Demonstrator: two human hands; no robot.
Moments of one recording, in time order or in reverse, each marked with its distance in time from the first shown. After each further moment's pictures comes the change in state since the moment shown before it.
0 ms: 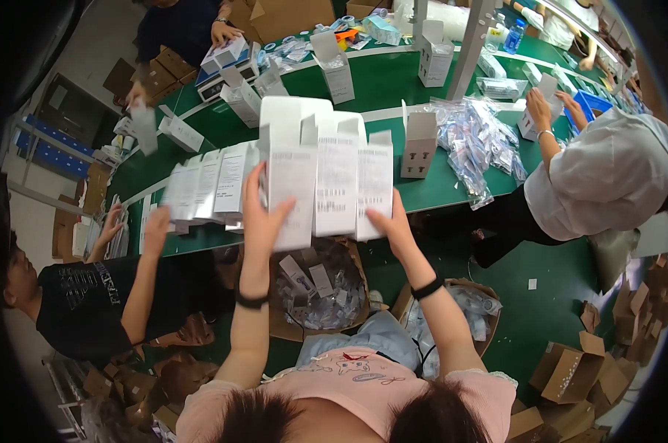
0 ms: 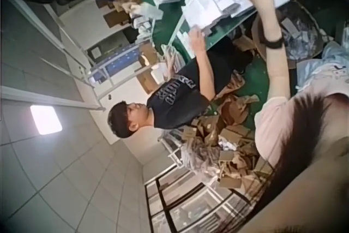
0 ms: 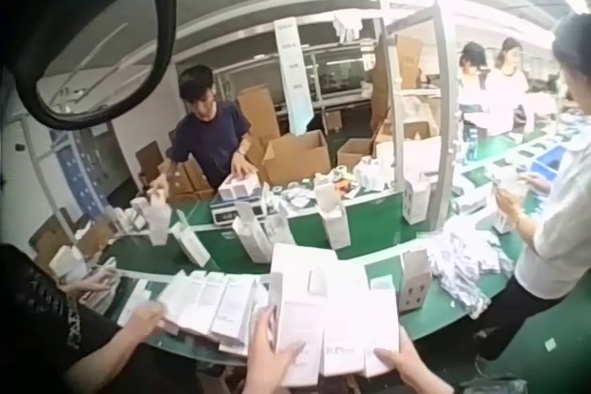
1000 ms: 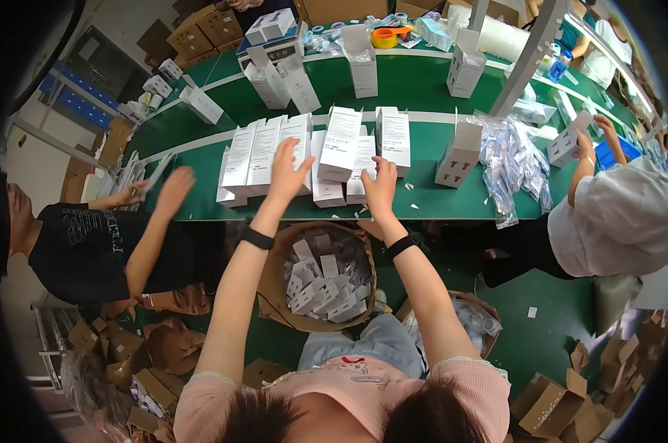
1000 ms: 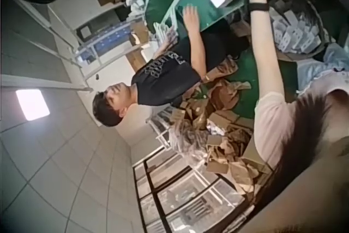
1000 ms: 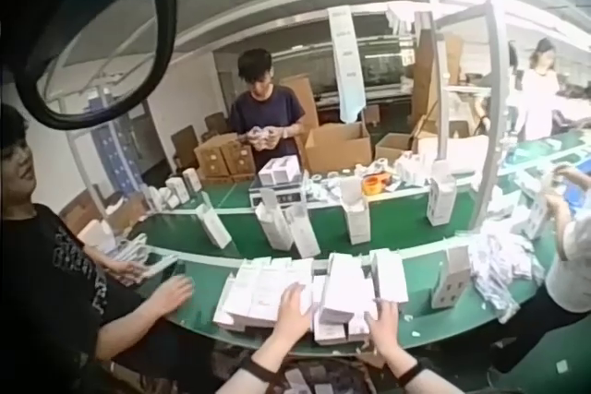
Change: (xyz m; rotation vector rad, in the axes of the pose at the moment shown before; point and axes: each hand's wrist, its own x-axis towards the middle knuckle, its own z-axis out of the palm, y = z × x) left_hand 0.031 -0.127 0.030 0.216 0.052 0.092; right_hand 0.089 0.074 0.047 -0.858 0.231 -0.379
